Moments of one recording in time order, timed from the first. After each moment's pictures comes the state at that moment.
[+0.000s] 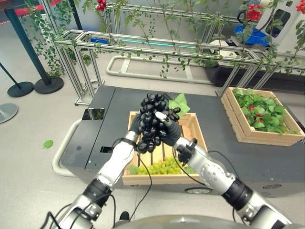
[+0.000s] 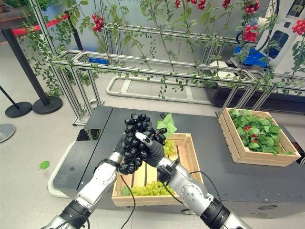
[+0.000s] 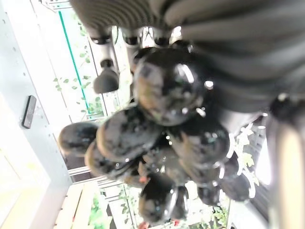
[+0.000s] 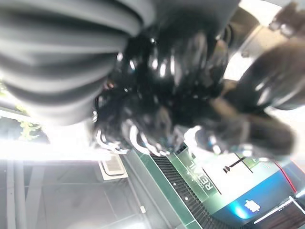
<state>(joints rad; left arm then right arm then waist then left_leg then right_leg) -0.23 0.31 -0.45 0.18 -0.14 -0.25 0.16 -0.28 -0.36 0.67 -0.07 1.25 -0.04 0.30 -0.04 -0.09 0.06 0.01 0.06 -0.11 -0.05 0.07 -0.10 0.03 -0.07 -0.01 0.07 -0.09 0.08</state>
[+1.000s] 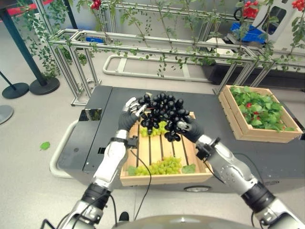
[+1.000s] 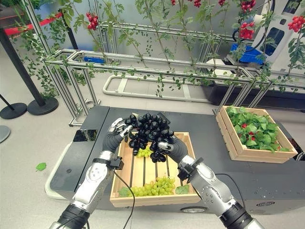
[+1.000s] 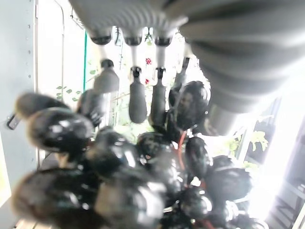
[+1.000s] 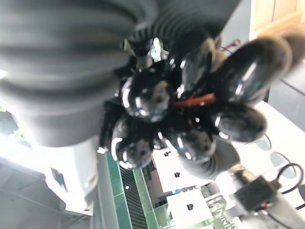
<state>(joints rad) -0.18 0.26 -0.29 0.14 -0.30 -0.26 0.16 -0.17 -0.52 0.48 -0.07 0.97 -0.04 0.26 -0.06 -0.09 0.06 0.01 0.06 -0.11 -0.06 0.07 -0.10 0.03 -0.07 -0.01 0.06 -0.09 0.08</state>
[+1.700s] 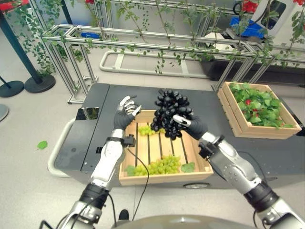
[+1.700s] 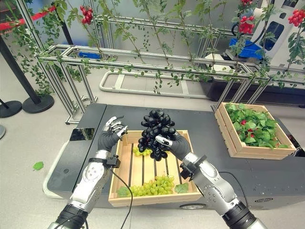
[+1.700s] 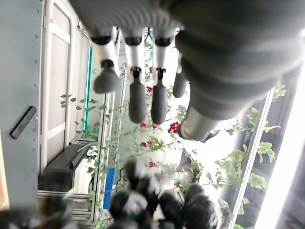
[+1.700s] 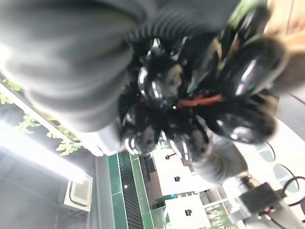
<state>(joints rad) -0.17 0.27 -0.25 0.14 -0.30 -0.26 0.18 -0.18 -0.52 0.44 -0.11 0.94 -0.07 0.27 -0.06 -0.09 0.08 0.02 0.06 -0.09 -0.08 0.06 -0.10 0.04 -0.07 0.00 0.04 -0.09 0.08</state>
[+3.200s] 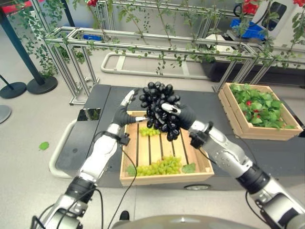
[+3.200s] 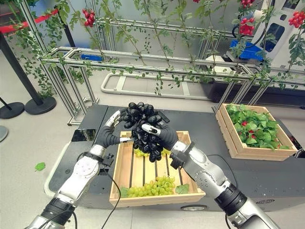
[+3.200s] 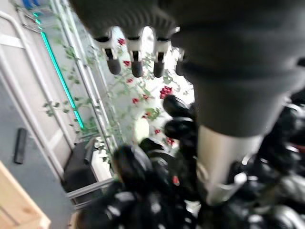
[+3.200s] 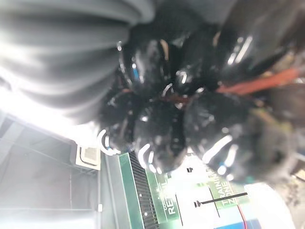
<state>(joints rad) -0.23 0.44 -0.30 0.08 -0.09 -0.25 0.08 -0.38 -0.52 0.56 -0.11 1.04 -0.02 0.30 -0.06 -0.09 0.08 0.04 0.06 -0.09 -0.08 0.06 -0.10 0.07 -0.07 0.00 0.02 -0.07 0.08</state>
